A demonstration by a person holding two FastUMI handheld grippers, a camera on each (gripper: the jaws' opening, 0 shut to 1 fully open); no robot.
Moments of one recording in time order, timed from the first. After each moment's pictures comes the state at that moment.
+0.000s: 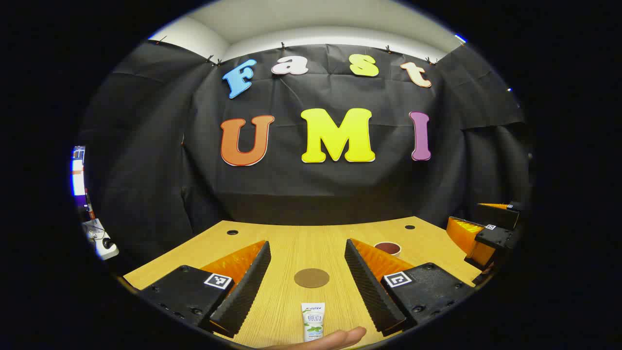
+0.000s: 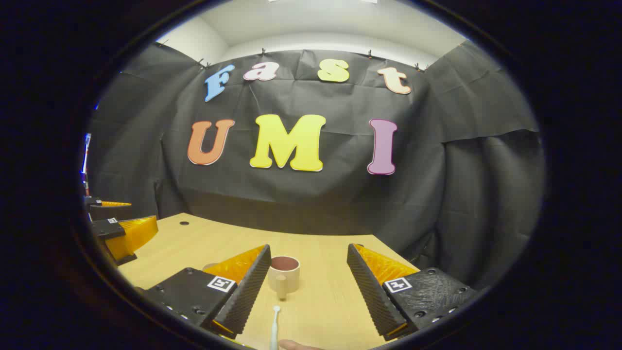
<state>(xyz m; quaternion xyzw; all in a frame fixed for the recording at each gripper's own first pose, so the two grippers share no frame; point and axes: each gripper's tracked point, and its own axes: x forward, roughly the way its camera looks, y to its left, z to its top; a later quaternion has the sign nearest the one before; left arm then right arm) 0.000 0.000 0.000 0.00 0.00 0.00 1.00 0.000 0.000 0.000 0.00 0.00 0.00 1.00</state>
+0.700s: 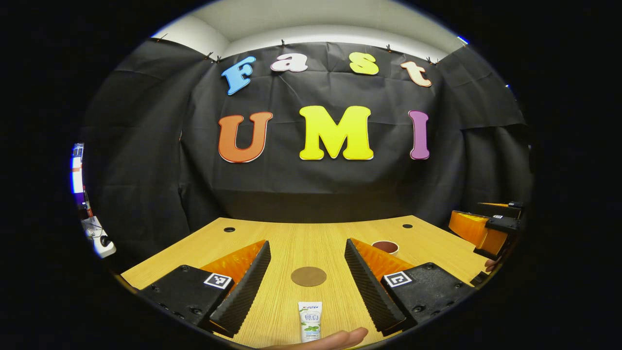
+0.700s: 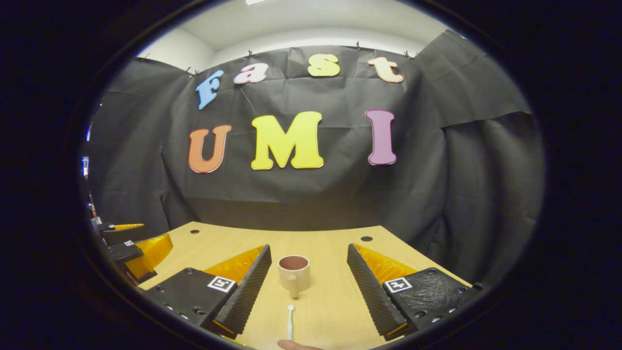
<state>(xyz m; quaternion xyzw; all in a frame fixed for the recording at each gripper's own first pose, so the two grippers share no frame) 0.002 -0.002 -0.004 0.00 0.01 0.00 1.00 -0.005 -0.002 0.005 0.04 0.02 0.01 1.00</state>
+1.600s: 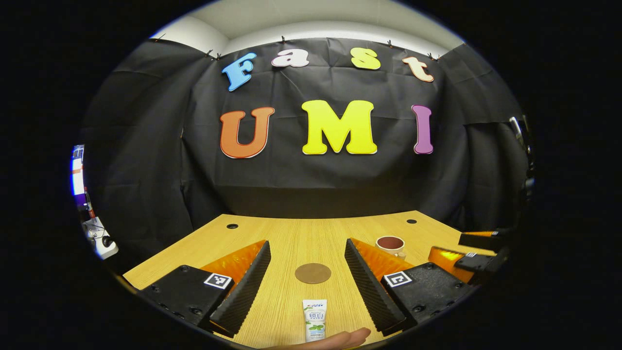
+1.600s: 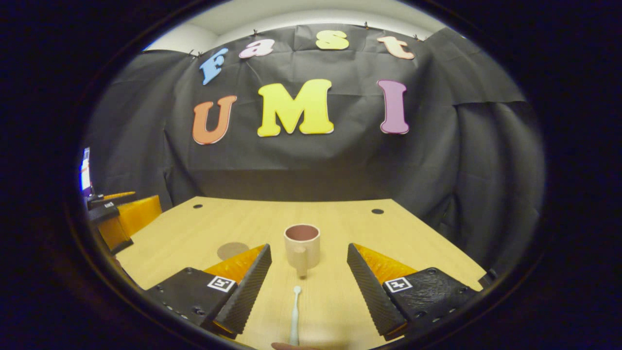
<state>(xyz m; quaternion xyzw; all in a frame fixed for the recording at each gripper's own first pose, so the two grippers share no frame) 0.008 0.002 -0.015 0.00 0.02 0.01 1.00 0.018 0.026 -0.084 0.04 0.12 0.04 0.99</state>
